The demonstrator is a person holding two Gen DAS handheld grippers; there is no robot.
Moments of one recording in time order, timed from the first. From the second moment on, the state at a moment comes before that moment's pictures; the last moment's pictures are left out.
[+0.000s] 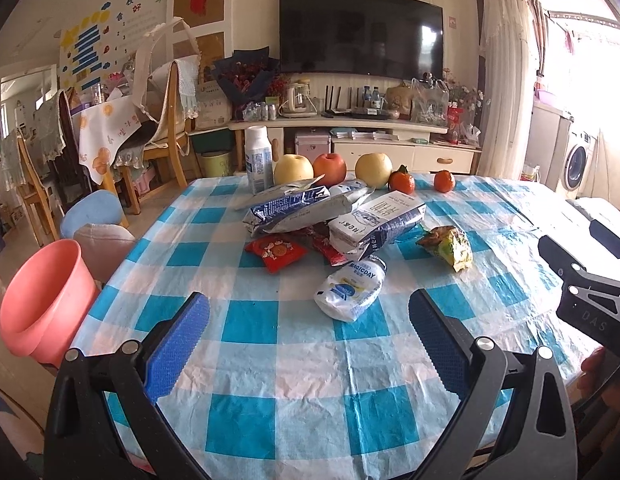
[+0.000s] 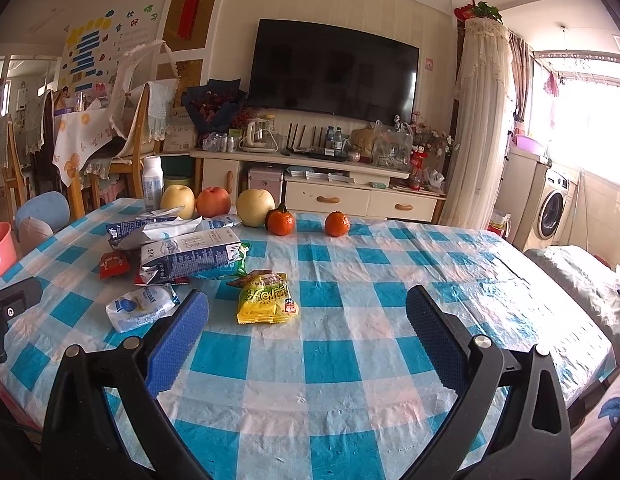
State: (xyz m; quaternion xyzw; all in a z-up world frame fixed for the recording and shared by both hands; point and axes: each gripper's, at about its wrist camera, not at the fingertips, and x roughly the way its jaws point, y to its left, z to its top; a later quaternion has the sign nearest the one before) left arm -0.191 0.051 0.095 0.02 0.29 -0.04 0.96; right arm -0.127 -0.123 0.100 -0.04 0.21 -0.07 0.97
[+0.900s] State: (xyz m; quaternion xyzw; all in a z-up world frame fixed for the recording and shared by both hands) left arm -0.127 0.032 0.051 0.09 0.33 -0.14 0.93; right arm -0.089 -0.131 0.076 0.02 0.28 0.00 0.96
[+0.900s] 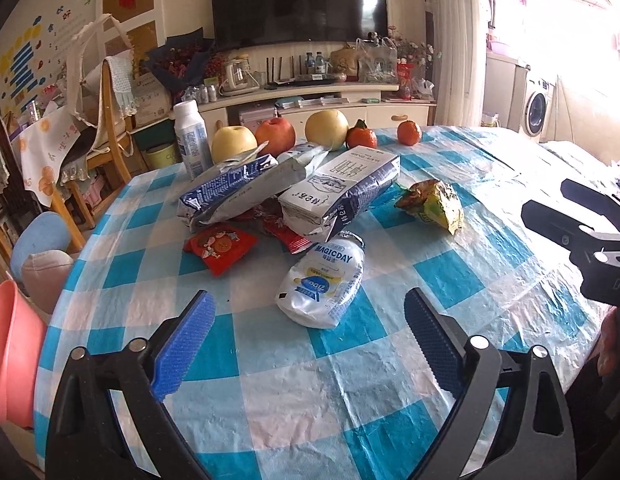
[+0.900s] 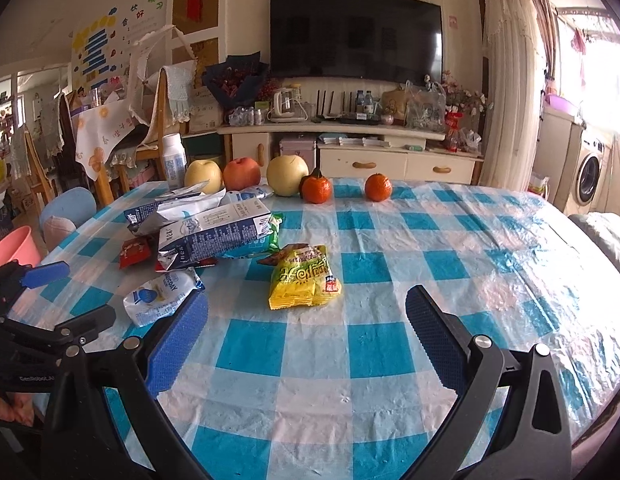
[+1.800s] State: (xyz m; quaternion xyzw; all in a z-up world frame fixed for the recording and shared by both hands) left arm -0.033 0.020 0.003 0.06 0.44 -0.21 0.87; right arm 0.036 -0.130 0.022 0.04 0.40 0.02 0.91
